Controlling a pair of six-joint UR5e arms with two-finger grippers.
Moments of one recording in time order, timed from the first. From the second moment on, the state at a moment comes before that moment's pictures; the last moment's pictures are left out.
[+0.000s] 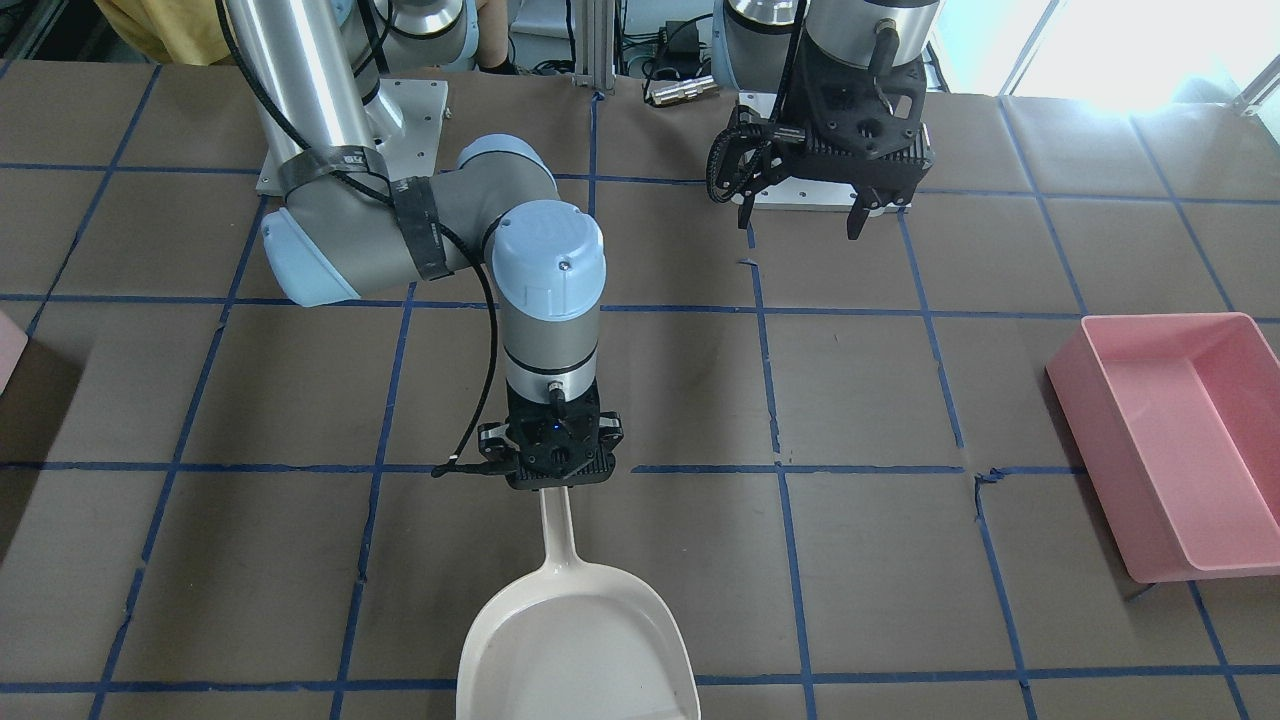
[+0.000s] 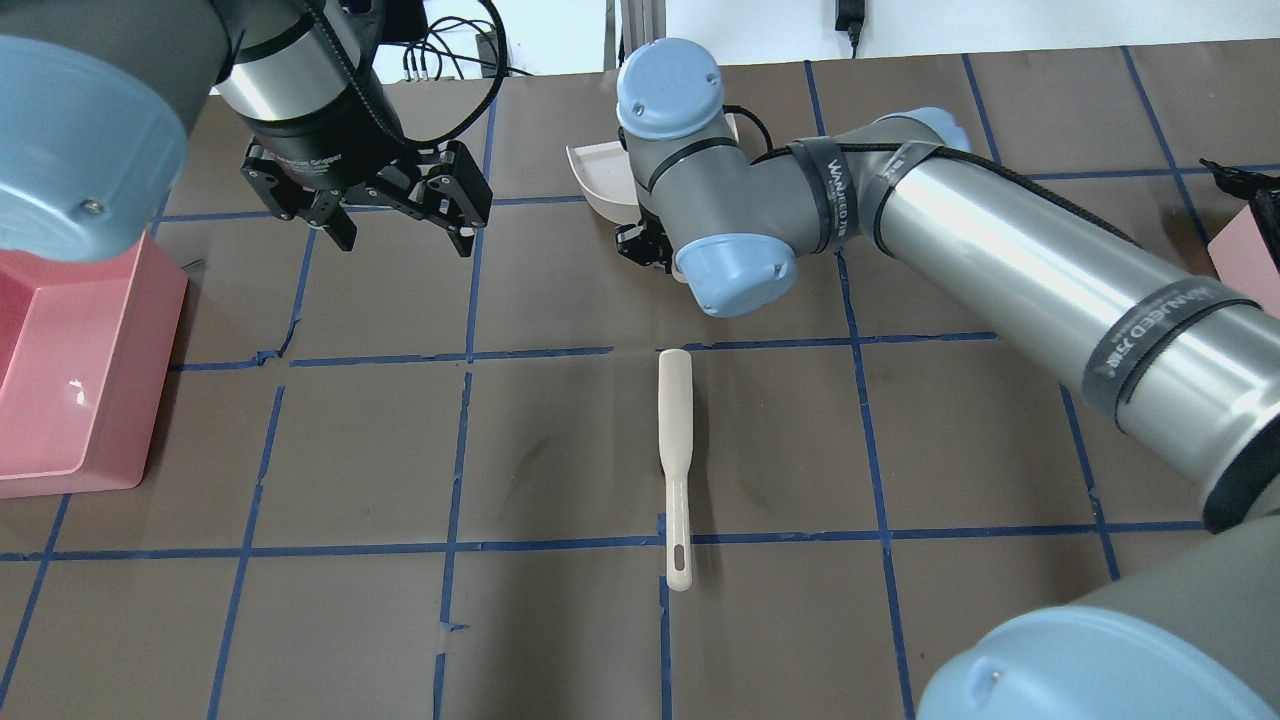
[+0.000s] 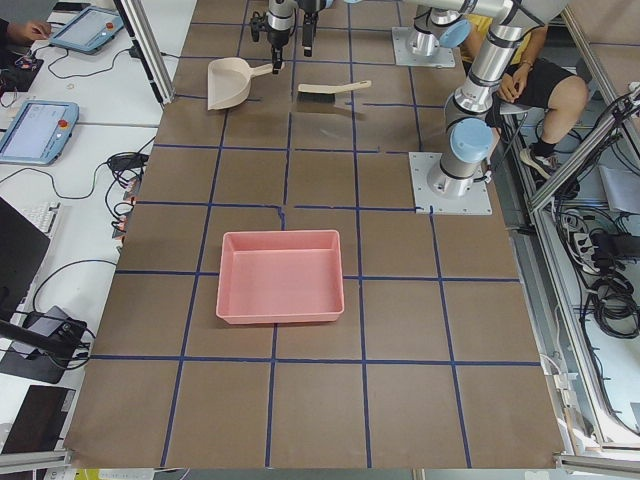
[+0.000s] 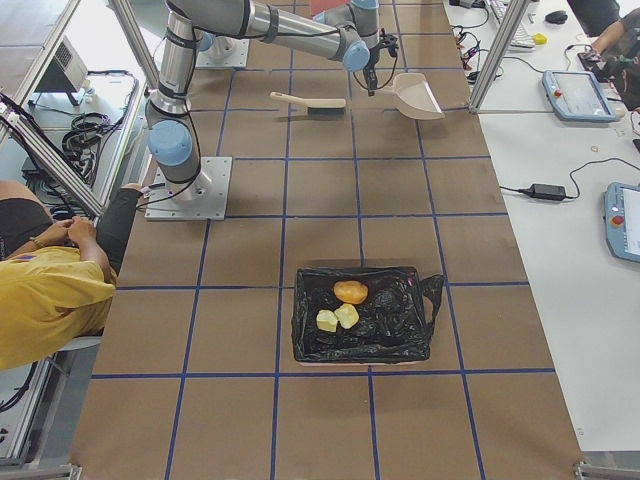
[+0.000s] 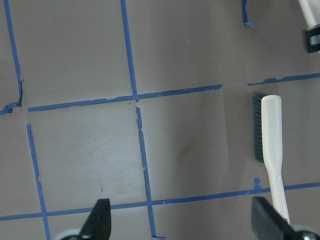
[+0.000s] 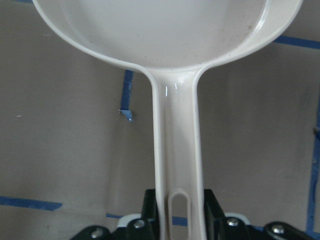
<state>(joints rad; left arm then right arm) -1.71 -1.57 -1.51 -1.60 1.58 -0.04 1.94 -1.08 1.56 -2.21 -1.68 0.23</state>
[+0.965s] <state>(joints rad) -1.71 -1.56 -1.51 -1.60 1.58 -0.04 1.96 -1.02 1.56 -2.27 -1.70 0.24</state>
